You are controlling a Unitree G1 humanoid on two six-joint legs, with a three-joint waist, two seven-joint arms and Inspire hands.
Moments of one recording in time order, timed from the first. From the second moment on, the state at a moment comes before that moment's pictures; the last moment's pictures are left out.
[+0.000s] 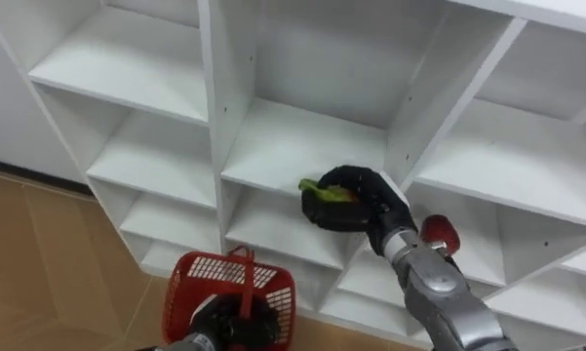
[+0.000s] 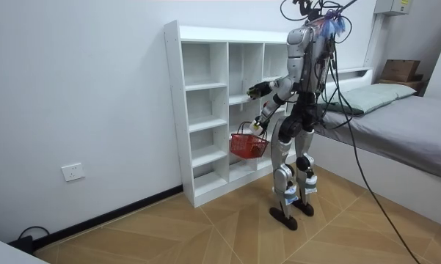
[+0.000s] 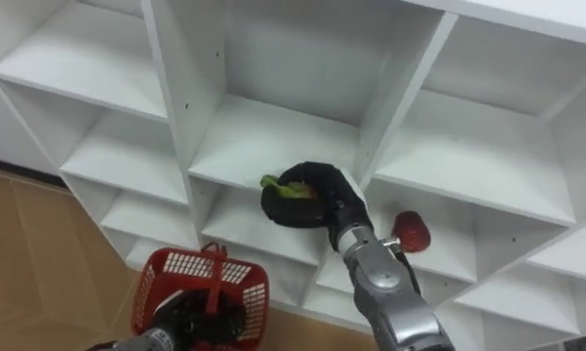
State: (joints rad) left arm -0.01 0.14 -0.30 0.76 -0.27 0.12 -0.08; right arm -0.11 -0.20 0.34 0.38 0.32 0.03 -0.01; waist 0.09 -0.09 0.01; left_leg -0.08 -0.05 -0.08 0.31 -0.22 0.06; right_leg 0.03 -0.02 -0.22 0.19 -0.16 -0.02
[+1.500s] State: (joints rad) left arm -0.01 0.11 -0.32 0.69 -0.32 0.10 -0.07; right arm -0.04 -0.18 0.37 0.59 0.52 0.04 -0.04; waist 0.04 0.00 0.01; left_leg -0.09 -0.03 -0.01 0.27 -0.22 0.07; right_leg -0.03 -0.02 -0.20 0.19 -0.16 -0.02
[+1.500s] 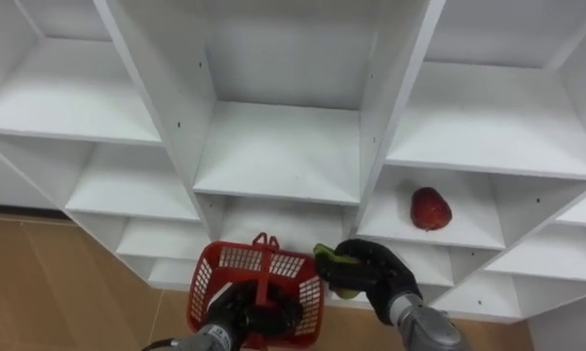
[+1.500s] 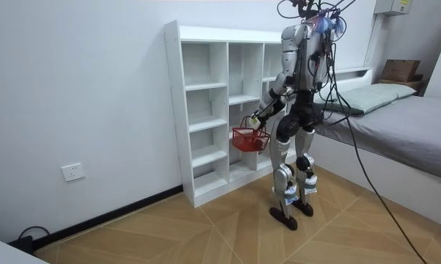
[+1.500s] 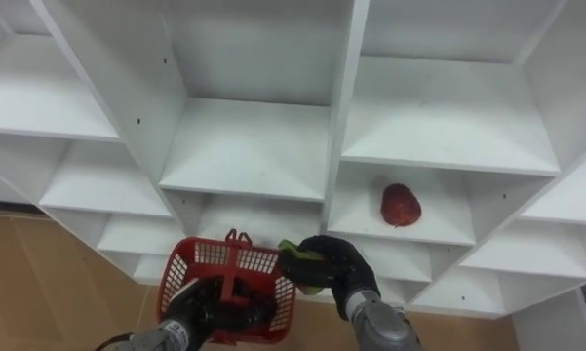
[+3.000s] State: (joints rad) left arm -0.05 0.12 -0.44 0.69 -0.36 0.10 -0.07; right arm -0.18 -0.11 0.44 0.93 0.66 0.04 0.06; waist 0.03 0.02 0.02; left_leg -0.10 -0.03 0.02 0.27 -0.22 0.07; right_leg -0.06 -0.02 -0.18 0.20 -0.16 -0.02
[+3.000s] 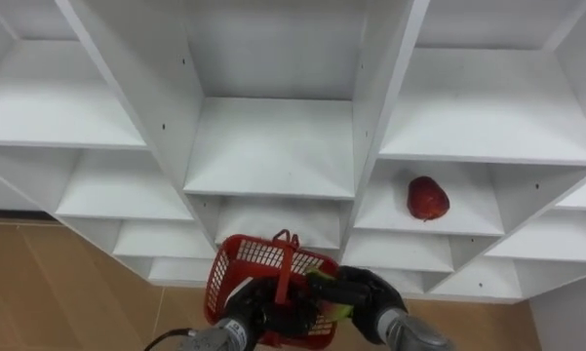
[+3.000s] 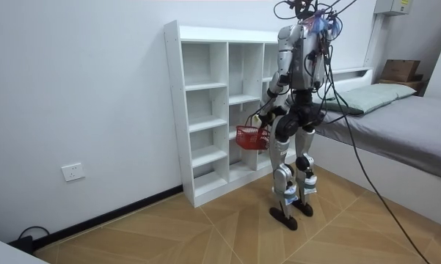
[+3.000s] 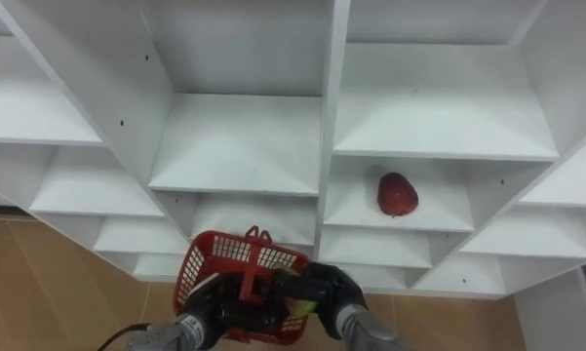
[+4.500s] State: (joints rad) left arm -0.06 0.14 -0.49 0.72 -0.36 0.10 -0.09; right arm -0.21 -0.12 0.45 0.97 0.68 0.04 0.05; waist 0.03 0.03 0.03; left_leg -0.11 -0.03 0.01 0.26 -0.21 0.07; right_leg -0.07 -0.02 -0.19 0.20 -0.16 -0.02
